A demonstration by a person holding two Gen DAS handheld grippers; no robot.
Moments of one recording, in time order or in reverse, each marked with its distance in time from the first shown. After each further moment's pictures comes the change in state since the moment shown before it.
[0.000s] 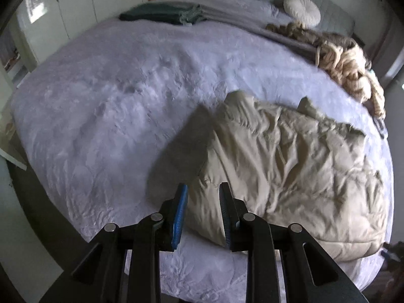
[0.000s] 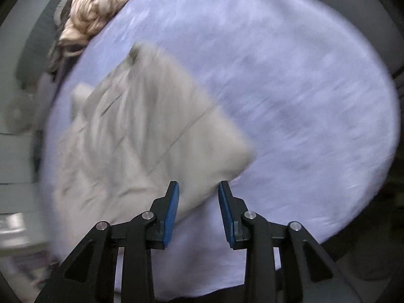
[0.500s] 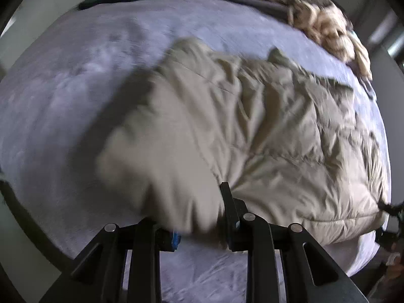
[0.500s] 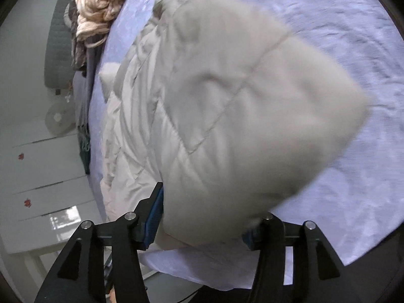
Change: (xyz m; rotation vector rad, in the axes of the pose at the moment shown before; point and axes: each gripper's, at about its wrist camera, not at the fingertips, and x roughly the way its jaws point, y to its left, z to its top) left arm 0.033 -0.055 -0.024 0.097 0.121 -0.082; right arm 0.064 0.022 -0.011 0.130 0.250 0.403
